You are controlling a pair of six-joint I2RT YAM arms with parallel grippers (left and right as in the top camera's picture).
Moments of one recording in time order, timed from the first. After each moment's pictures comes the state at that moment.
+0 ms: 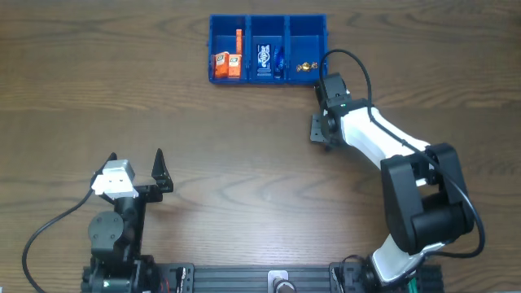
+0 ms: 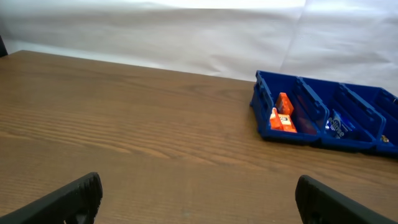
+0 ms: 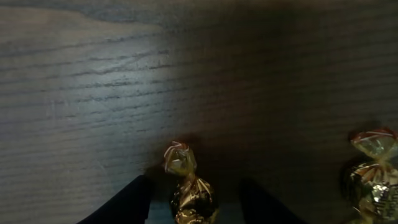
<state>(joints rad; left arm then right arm) -0.06 0.02 0.04 -0.15 -0.06 -0.14 0.28 1.82 1.02 -0.53 0.11 0.38</state>
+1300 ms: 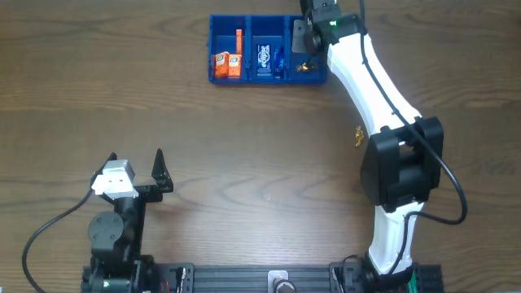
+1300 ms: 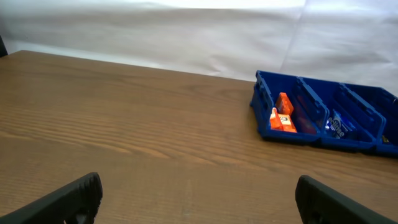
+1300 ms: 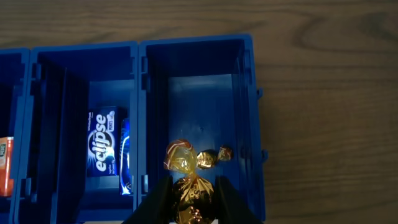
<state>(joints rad) -0.06 0.02 0.04 -0.15 -0.06 -0.14 0.30 2.10 1.88 -0.75 0.17 0.32</state>
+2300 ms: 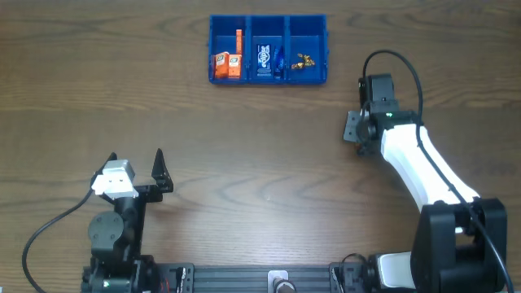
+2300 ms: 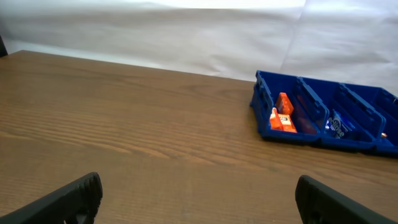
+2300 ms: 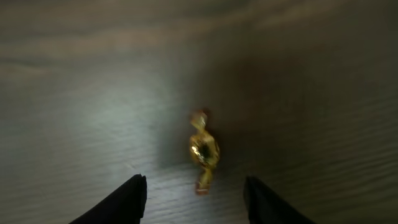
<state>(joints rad) -0.06 0.02 0.04 -0.15 -0.06 -0.14 0.10 1.56 0.91 -0.56 0.13 0.29</state>
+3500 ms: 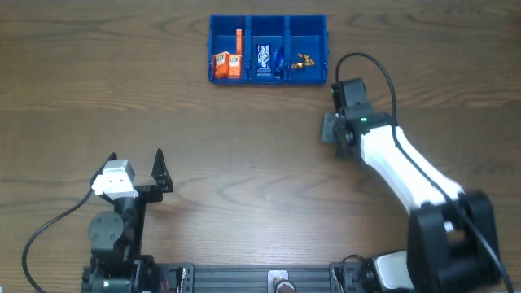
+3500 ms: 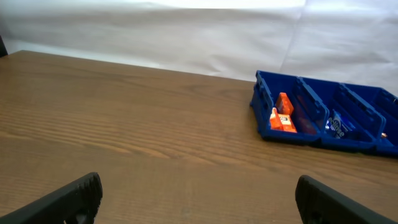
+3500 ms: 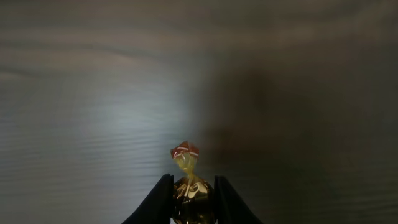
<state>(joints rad) -0.06 0.02 0.04 -0.15 -0.06 -0.14 0.27 1.54 0.94 -0.49 0.10 0.34</state>
